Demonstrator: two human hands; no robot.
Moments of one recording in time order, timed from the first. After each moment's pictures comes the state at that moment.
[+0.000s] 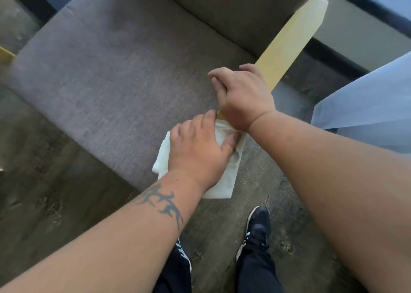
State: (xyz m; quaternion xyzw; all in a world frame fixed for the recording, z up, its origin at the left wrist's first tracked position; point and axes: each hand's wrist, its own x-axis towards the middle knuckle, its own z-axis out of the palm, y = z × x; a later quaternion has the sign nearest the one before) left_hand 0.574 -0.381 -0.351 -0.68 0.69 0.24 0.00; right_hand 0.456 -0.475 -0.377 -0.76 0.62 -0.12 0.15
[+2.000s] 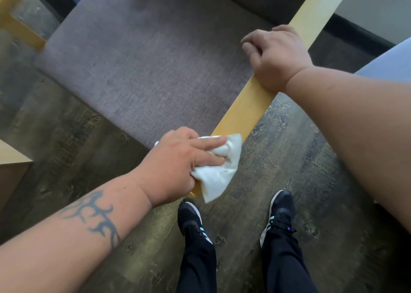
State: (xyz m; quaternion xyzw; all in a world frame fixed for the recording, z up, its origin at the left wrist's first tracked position) left_hand 0.713 -0.318 -0.338 -0.41 0.86 0.32 0.00; right_hand 0.459 -0.471 -0.370 -0.77 0.62 -0.09 0.13
